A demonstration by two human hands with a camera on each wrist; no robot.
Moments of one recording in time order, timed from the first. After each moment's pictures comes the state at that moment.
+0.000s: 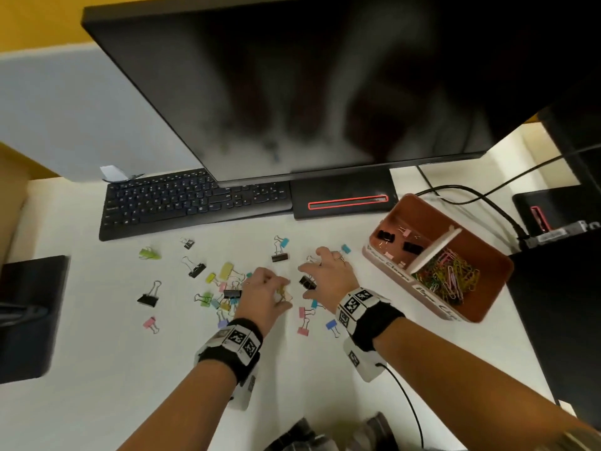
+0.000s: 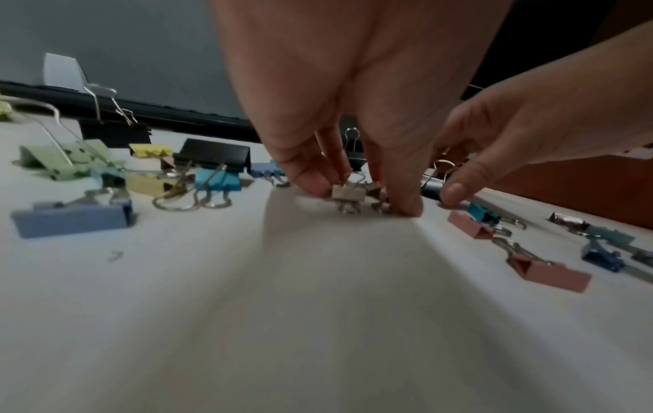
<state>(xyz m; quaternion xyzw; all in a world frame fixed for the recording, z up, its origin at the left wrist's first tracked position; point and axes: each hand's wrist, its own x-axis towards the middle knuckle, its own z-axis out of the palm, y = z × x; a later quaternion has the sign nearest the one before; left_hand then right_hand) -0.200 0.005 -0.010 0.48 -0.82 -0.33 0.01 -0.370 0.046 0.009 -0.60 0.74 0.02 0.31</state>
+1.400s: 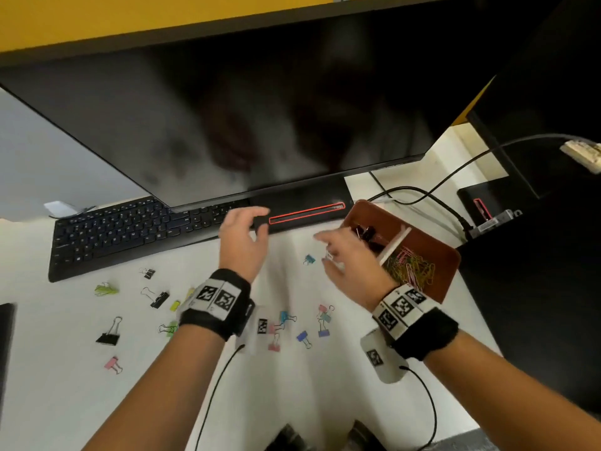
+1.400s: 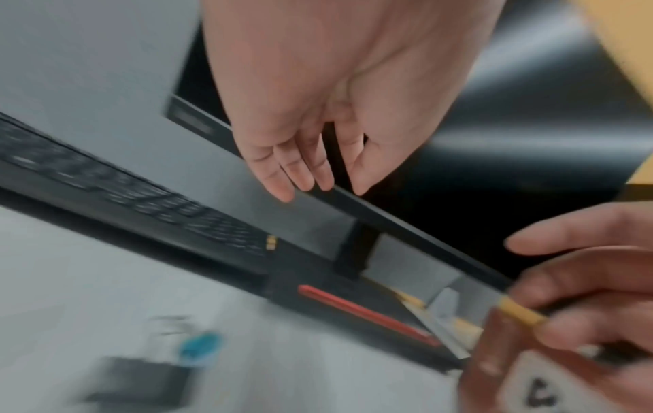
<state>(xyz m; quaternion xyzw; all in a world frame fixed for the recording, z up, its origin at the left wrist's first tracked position) -0.301 -0.058 0.066 0.46 -0.77 -0.35 0.26 -0.448 0.088 0.085 -0.52 0.76 -0.27 0.28</state>
